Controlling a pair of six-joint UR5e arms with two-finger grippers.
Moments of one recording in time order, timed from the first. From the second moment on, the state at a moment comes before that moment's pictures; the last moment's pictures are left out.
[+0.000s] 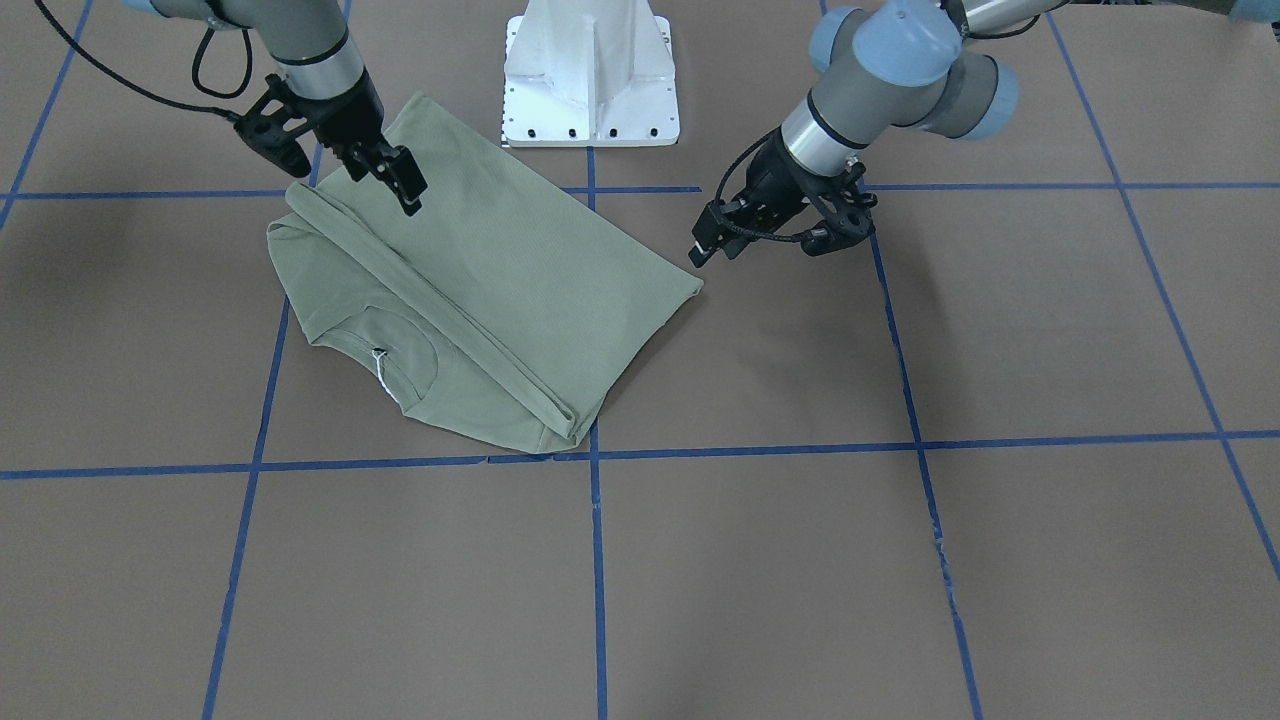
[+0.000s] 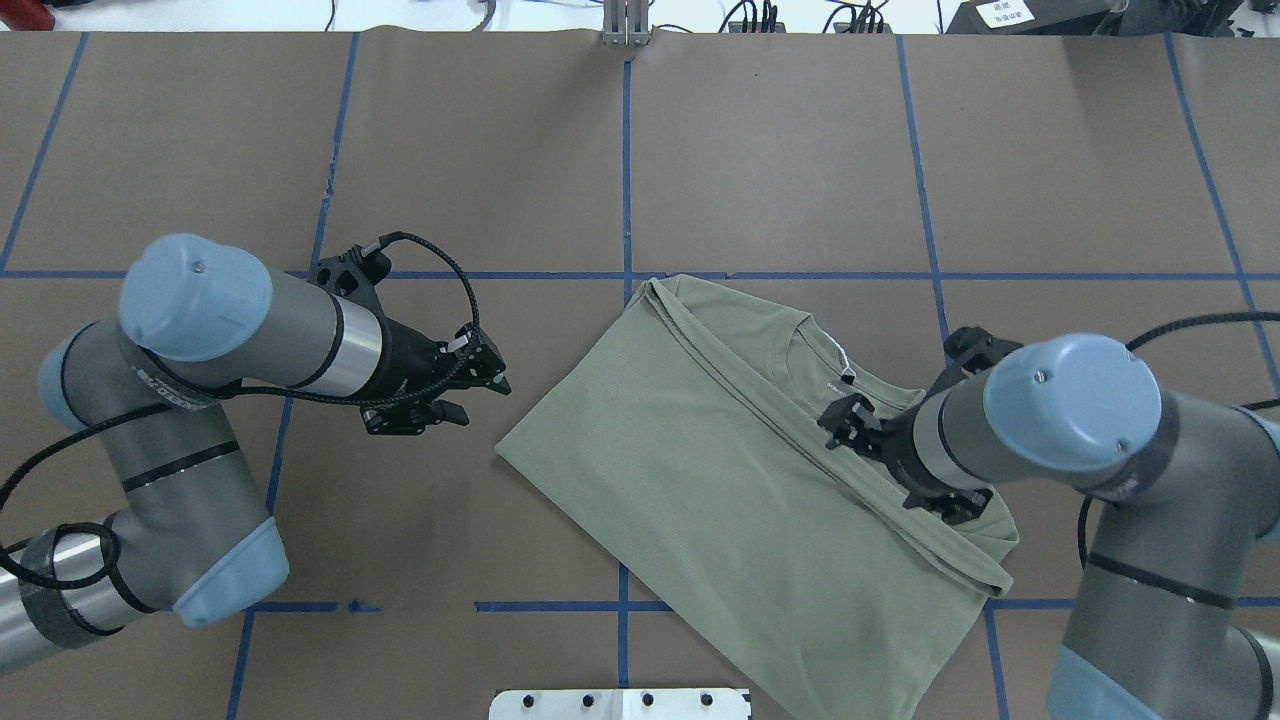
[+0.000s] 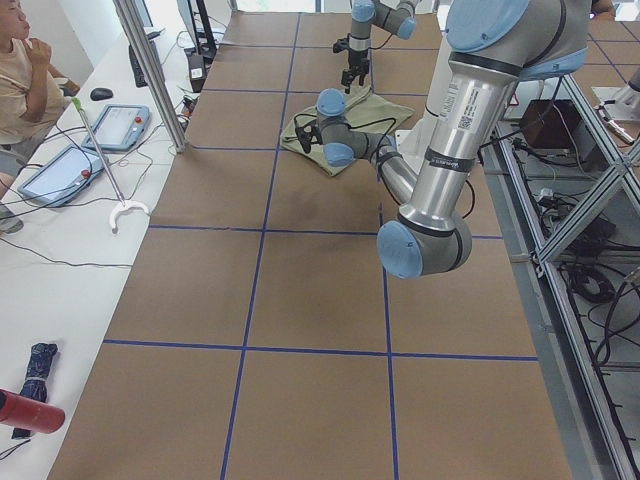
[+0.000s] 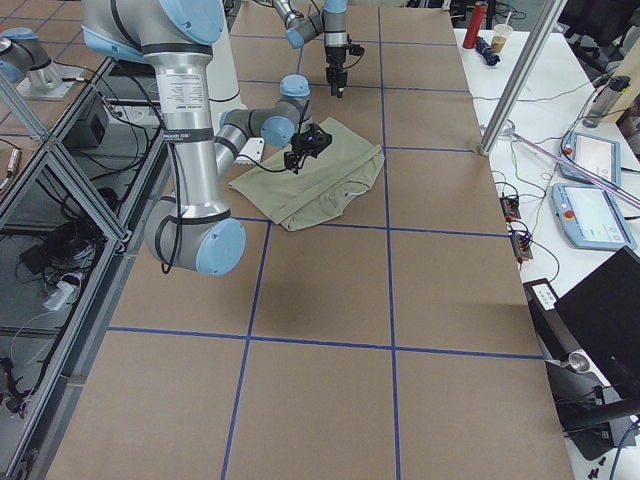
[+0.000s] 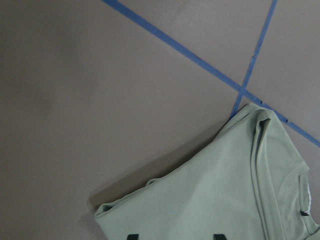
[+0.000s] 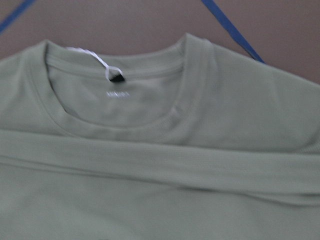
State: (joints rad) left arm -0.56 -1.95 -1.84 -2.07 -2.00 -1.85; right arm 0.50 -1.37 2.12 -1.52 1.83 1.91
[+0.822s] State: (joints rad) left arm -0.48 -2.02 -1.72 -1.96 -1.90 -1.88; right arm 0.61 -1.30 1.98 -1.51 1.83 1.74
